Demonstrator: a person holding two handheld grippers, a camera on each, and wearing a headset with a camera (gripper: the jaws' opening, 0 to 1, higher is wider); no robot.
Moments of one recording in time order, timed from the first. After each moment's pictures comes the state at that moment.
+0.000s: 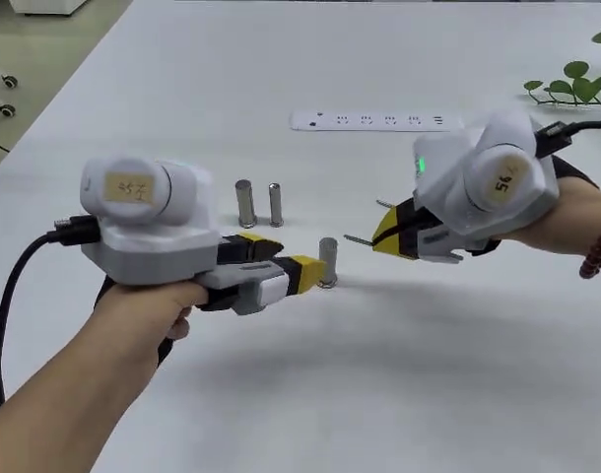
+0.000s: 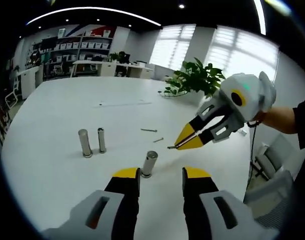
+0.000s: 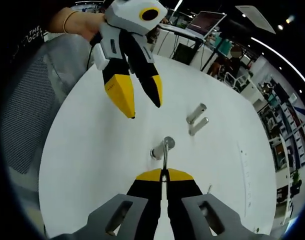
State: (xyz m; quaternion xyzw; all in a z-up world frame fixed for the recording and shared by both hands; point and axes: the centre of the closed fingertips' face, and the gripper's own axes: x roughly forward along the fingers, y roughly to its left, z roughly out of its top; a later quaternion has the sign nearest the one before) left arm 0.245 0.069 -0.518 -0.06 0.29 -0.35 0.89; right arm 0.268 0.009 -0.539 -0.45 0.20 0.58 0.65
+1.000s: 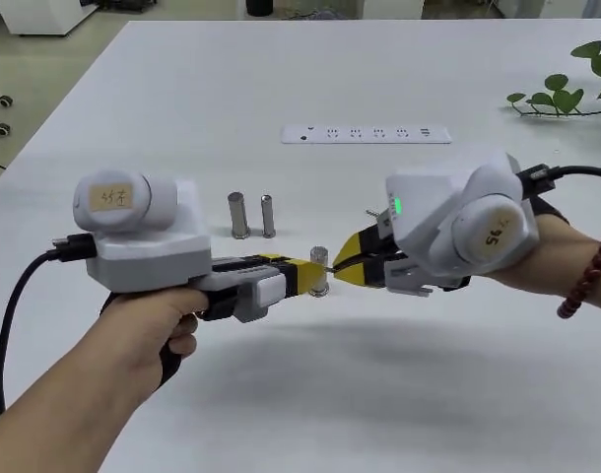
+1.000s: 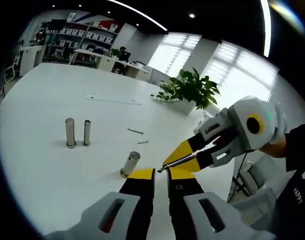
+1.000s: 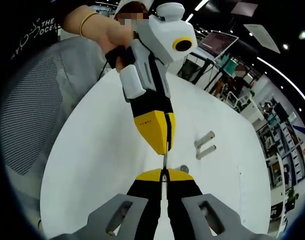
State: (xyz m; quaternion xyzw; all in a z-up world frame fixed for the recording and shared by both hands) left arm 0.236 0.052 -0.510 -0.15 0.29 -0.37 0.87; right arm 0.236 0.038 -0.526 -0.45 0.14 0.60 0.65
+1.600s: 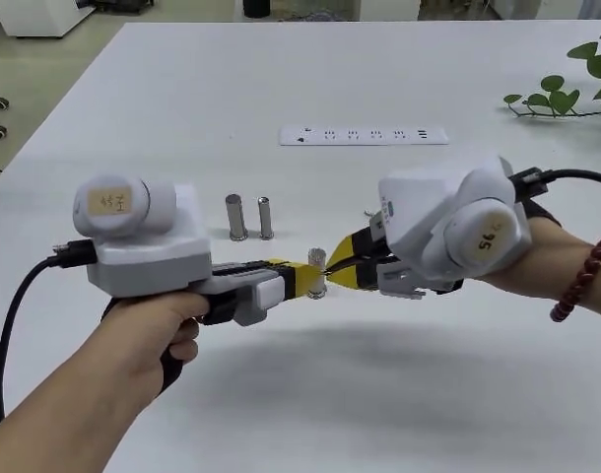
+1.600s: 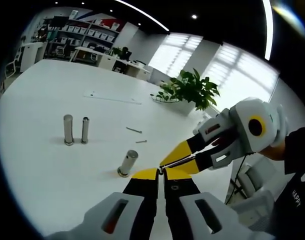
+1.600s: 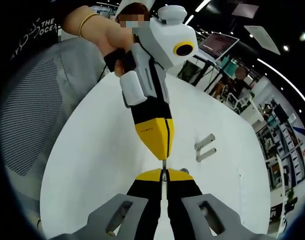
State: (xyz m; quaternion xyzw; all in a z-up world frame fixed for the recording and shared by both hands) left arm 0.235 0.048 -0.511 -0.17 0.30 -0.37 0.86; right arm 0.234 0.042 -0.524 -0.45 0.13 0.60 0.65
